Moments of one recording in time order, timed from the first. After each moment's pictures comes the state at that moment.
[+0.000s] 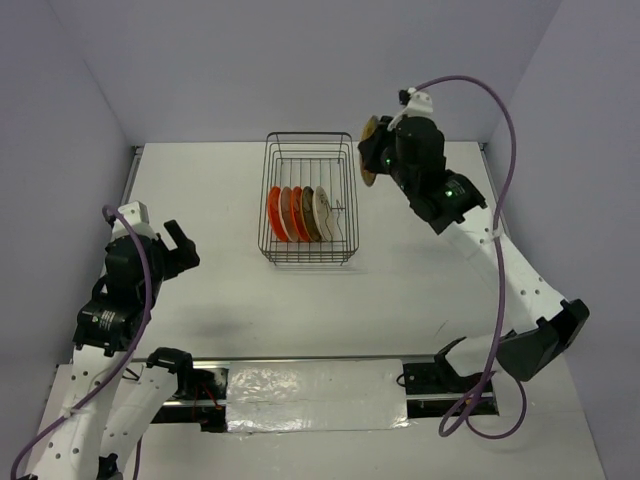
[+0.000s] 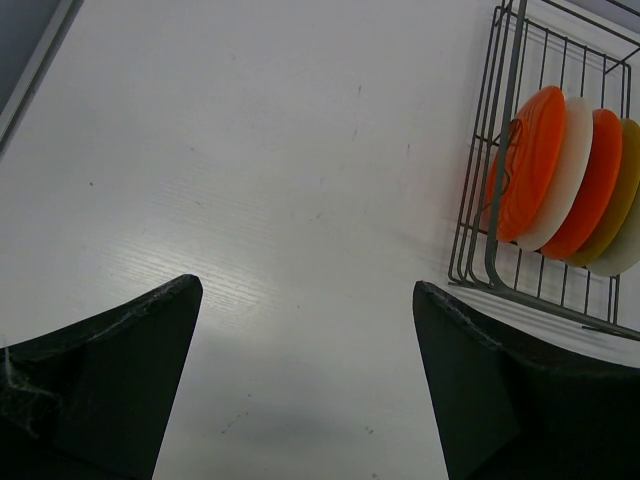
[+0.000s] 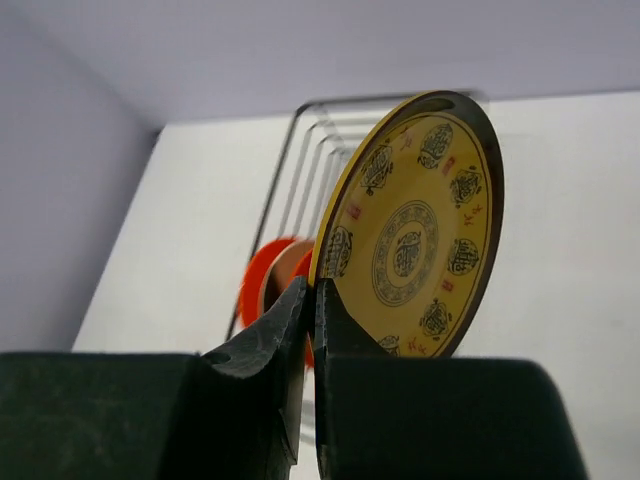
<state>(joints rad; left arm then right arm) -0.17 0.59 0.88 -0.75 -0.31 -0.42 0.57 1.37 1.51 -0.39 0.19 0.47</state>
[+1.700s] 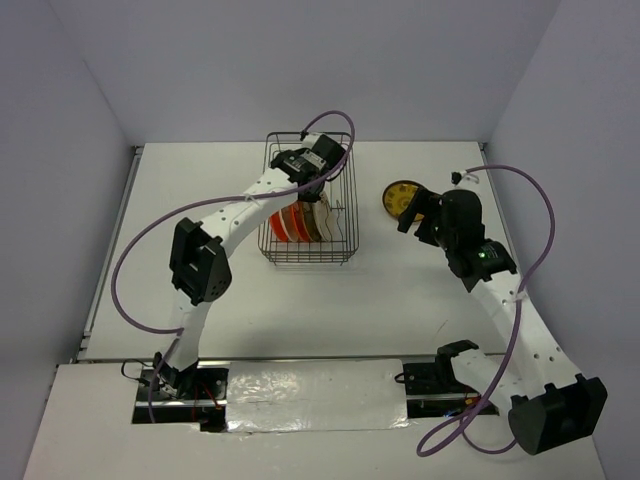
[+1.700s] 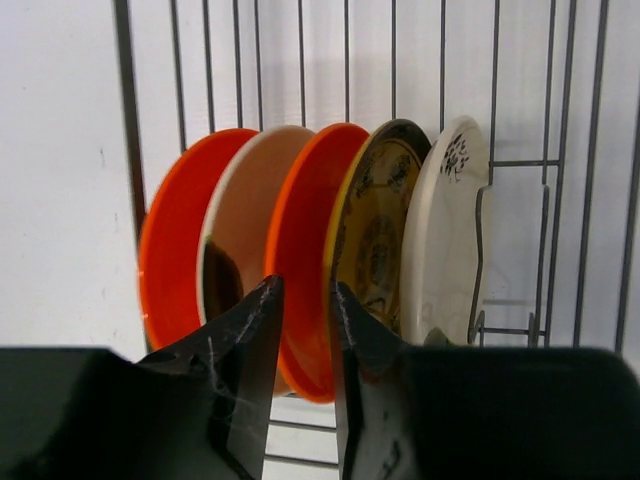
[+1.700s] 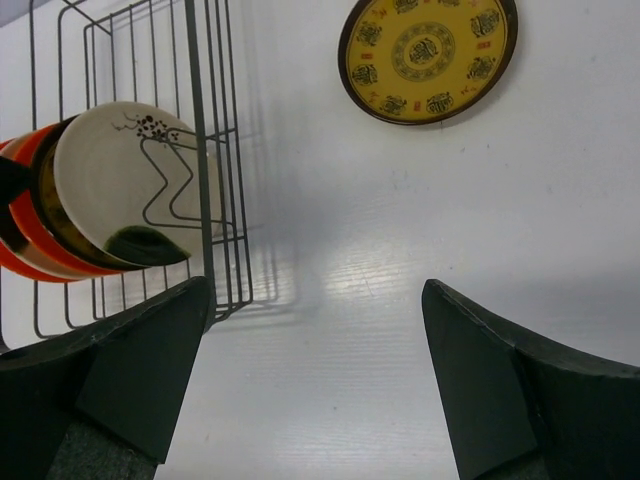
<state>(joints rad) -0.67 2.12 2.10 -0.99 -0.56 -0.46 0.24 0.95 0.91 -0.49 0.14 0.52</state>
